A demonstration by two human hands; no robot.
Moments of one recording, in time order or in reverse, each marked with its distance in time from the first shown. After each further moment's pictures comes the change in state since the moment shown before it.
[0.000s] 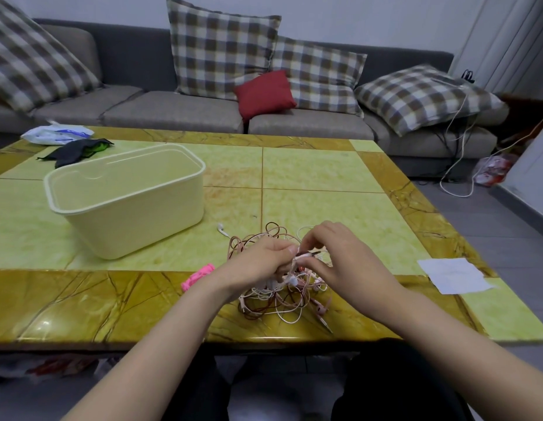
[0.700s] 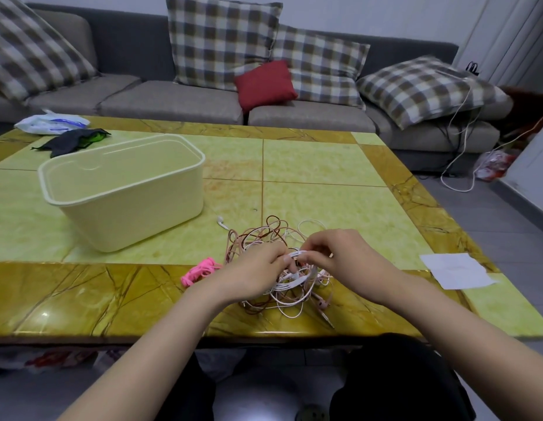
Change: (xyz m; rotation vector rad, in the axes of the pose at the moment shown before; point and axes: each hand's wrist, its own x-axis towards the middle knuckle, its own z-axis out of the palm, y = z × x) left_hand 0.001 -0.018 -0.002 0.470 0.067 0.000; right_hand 0.013 0.007 0.004 0.101 -0.223 0.154
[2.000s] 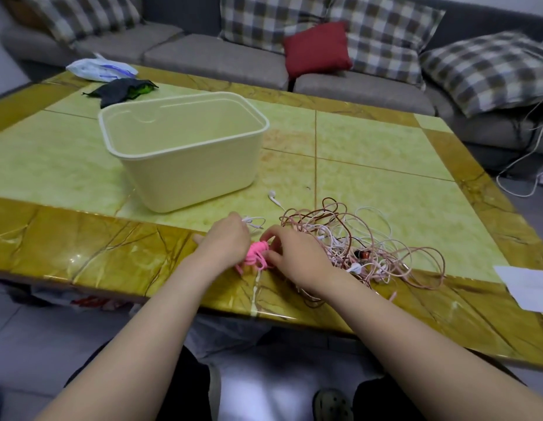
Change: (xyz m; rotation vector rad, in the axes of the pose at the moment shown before) left_hand -0.012 -0.106 -0.042 0.162 0.332 -0.644; right_hand 0.081 -0.053 0.131 -0.062 -0.113 -0.041
